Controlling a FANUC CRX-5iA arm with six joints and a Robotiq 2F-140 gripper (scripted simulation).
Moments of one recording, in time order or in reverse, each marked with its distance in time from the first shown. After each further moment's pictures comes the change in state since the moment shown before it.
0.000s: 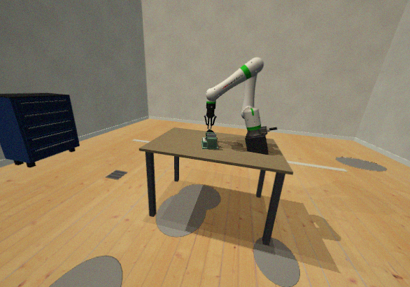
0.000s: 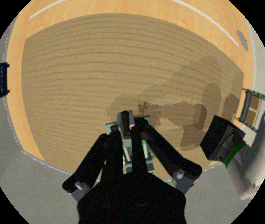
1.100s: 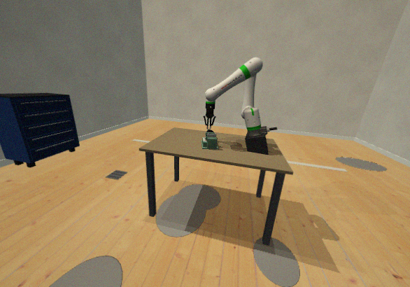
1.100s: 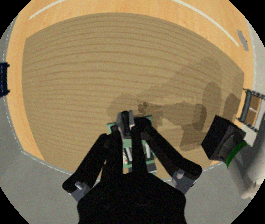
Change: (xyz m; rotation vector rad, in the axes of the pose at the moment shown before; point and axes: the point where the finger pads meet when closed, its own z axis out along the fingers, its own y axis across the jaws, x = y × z) arm 0.000 -0.007 0.002 0.000 0.000 0.000
